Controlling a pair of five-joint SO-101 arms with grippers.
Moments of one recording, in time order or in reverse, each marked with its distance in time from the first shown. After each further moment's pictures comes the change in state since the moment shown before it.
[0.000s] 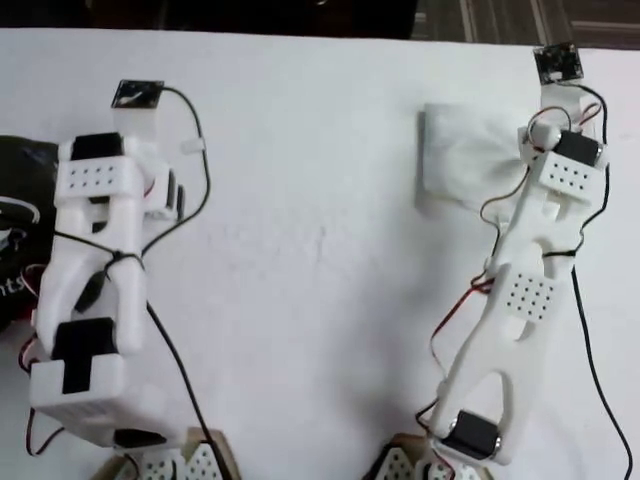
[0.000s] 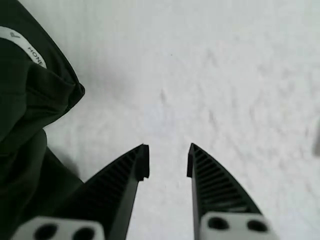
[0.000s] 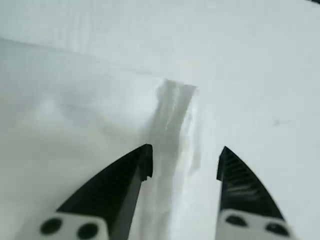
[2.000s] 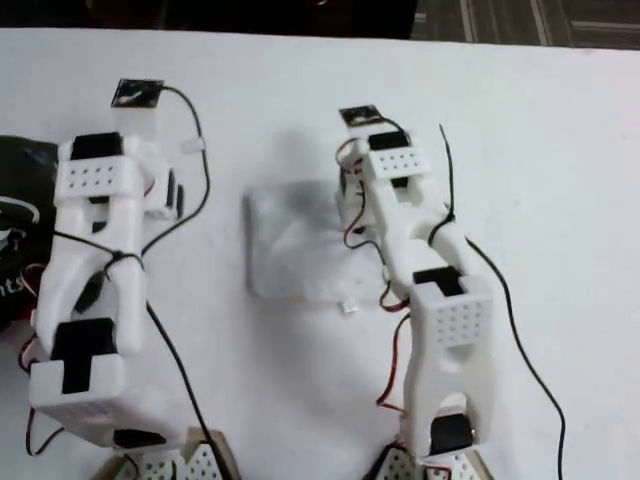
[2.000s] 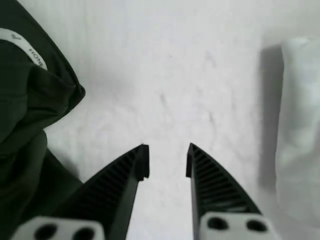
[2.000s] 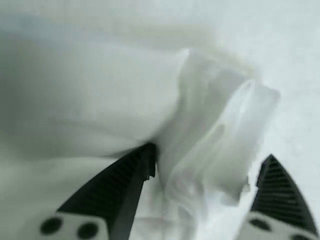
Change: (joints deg) left arm 0.1 0.0 0.0 -0.4 0.2; right arm -35.4 -30.9 65.9 12.5 -27.3
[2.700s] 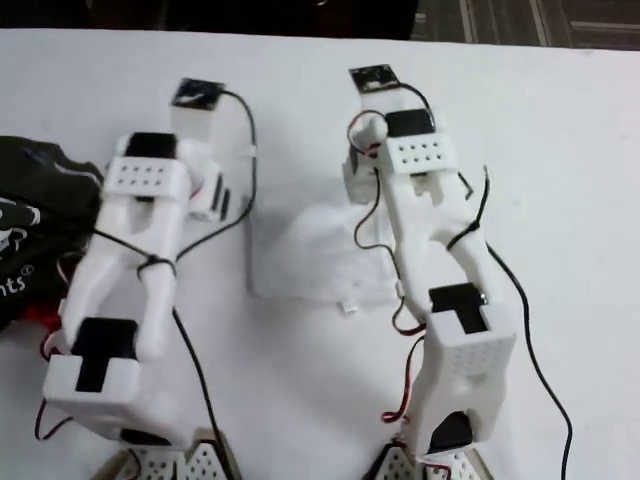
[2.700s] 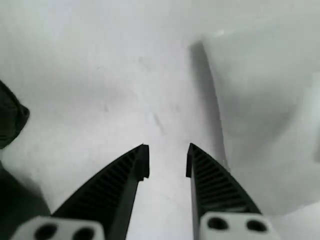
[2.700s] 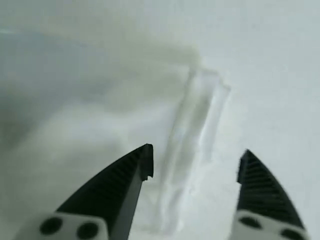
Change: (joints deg) left arm 9.3 0.0 0.0 0.0 2.1; right arm 1.0 -16.9 0.6 3.2 0.1
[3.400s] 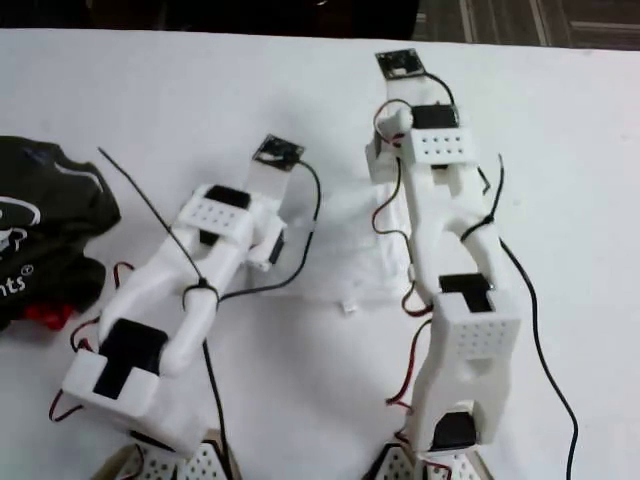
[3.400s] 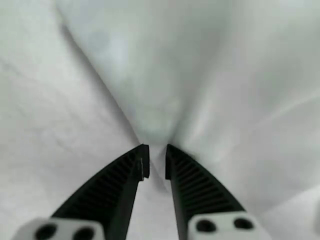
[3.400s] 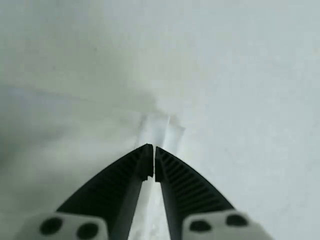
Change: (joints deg) left arm 15.5 0.0 18.5 -16.4 0.0; right arm 5.5 4.7 -7.1 -5.0 4.2
